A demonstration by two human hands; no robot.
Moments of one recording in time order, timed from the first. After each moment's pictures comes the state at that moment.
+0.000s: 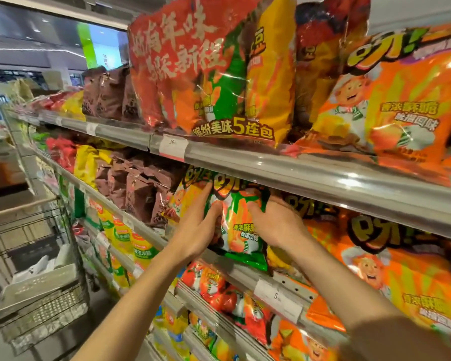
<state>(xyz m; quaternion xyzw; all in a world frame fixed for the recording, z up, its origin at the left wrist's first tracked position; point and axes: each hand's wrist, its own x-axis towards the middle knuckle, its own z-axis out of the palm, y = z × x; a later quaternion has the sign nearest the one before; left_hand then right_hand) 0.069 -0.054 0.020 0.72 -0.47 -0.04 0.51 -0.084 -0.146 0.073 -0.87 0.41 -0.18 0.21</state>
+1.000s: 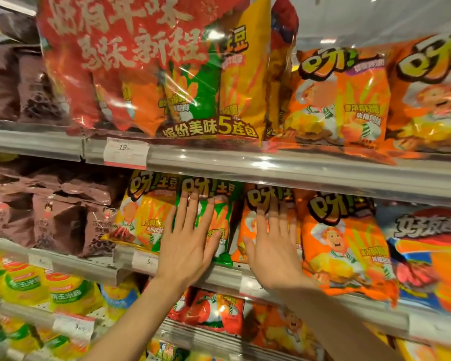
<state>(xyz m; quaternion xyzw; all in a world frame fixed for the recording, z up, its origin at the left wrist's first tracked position) 0.097 -0.097 -0.037 0.67 -0.64 0.29 0.23 -0.096 -0.126 -0.009 -0.79 0.56 -0.23 -0.12</state>
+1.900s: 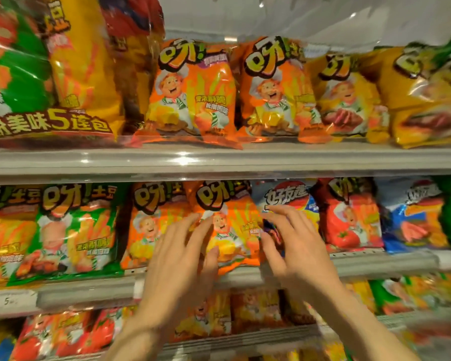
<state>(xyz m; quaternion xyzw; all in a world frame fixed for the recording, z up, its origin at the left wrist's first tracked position) -0.081 -0.065 -0.010 0.50 -0.76 0.12 0.40 -0.308 -0.063 0.013 -0.75 0.54 -0.37 -0.11</state>
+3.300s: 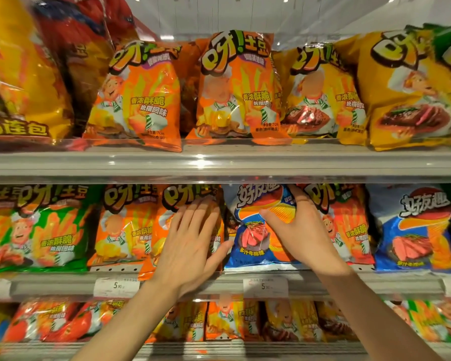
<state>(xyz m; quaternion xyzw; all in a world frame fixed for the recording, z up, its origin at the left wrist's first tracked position) -0.183 -0.117 -0.007 0.53 -0.78 0.22 0.25 -0.412 -0.123 0.040 -0.64 0.62 -0.44 0.13</state>
